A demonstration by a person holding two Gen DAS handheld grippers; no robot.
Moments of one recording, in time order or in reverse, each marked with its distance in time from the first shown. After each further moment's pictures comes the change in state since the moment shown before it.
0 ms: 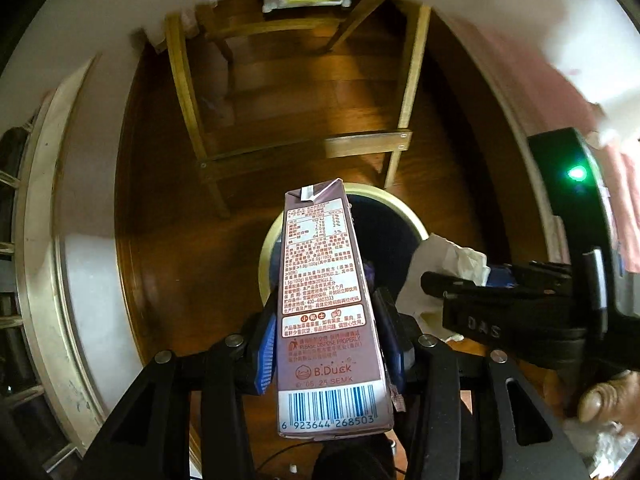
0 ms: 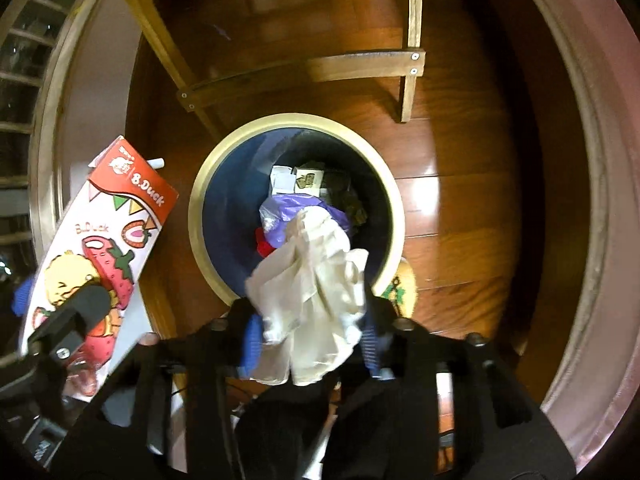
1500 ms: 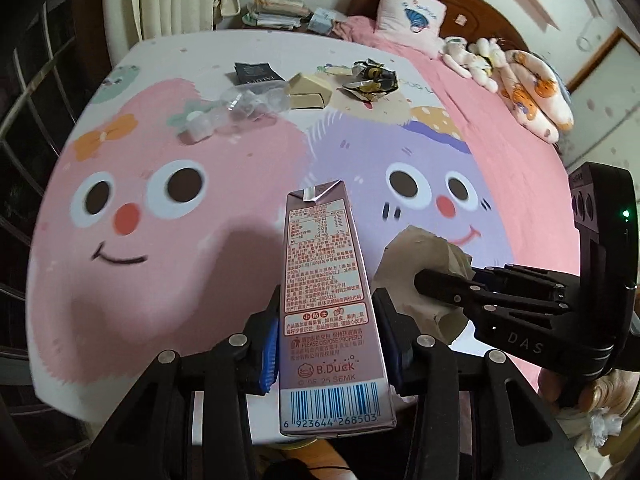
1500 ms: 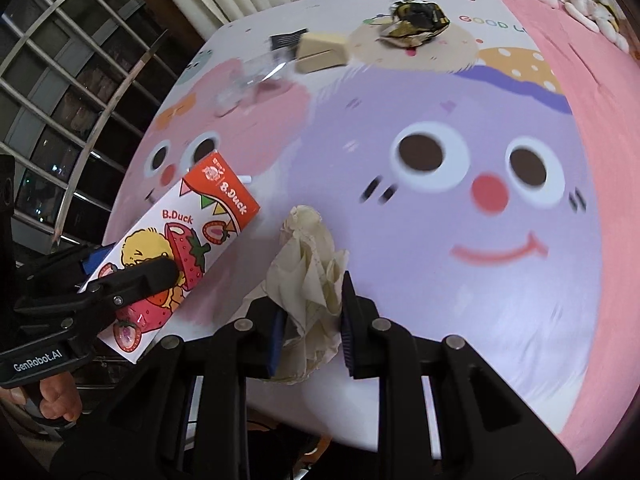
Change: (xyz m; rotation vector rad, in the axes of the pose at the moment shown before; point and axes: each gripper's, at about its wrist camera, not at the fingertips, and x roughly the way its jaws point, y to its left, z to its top) left arm -0.295 -0.096 0.298 -0.082 -0.315 -0.110; right arm -0.386 0.000 0.187 -0.299 -0.395 0.192
